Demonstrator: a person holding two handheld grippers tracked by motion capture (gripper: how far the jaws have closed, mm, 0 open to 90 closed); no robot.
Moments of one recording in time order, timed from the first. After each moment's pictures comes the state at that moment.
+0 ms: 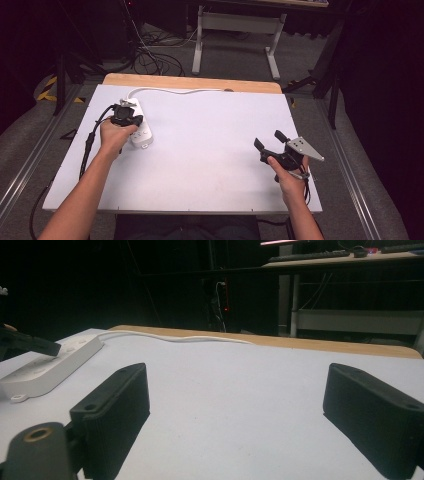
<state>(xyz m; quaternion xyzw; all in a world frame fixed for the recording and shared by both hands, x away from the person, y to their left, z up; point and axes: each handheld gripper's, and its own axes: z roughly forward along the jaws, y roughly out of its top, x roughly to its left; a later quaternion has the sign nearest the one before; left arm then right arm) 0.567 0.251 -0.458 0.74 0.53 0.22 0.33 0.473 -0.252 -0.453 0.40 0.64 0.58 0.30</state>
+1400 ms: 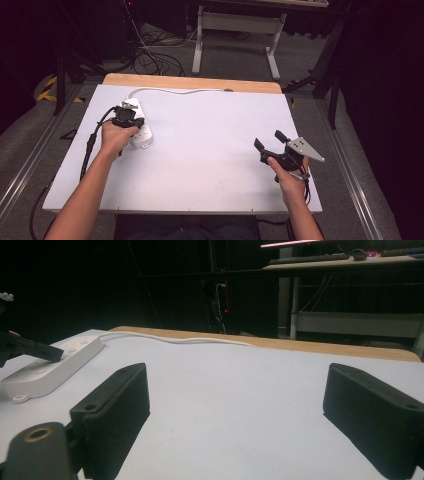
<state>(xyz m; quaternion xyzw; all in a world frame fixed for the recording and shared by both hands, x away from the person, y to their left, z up) 0.566 0.251 -0.462 0.75 0.54 0.21 0.33 0.470 -0.251 -0.451 0.40 0.64 0.58 0.30</state>
